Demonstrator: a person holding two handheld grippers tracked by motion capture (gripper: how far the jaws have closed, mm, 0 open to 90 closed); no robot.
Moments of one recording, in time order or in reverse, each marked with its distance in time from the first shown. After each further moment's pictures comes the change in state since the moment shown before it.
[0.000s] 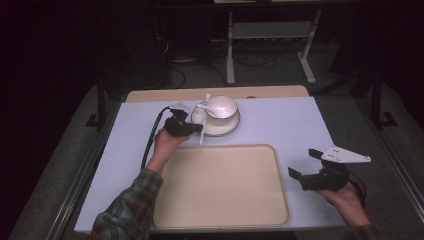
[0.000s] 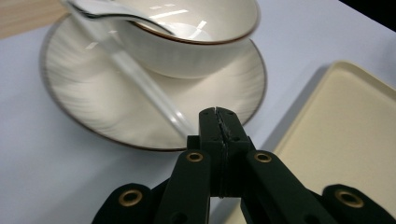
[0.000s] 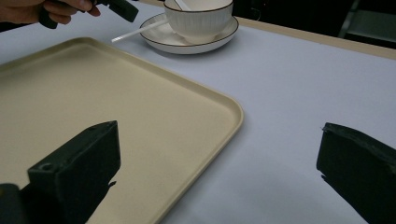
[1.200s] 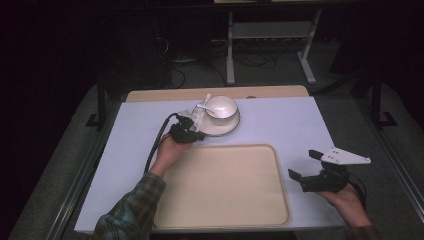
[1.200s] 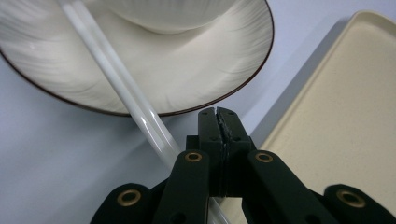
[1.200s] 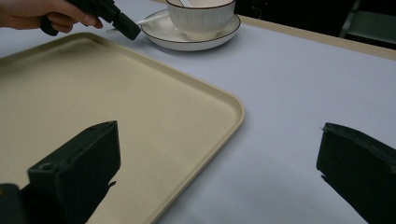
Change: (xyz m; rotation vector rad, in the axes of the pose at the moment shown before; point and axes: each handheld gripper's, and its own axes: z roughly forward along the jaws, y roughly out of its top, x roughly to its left) left arm -0.002 -0.014 0.014 0.110 0.031 0.027; right arm 0.002 -0.001 -0.002 0.008 -0.002 -0.019
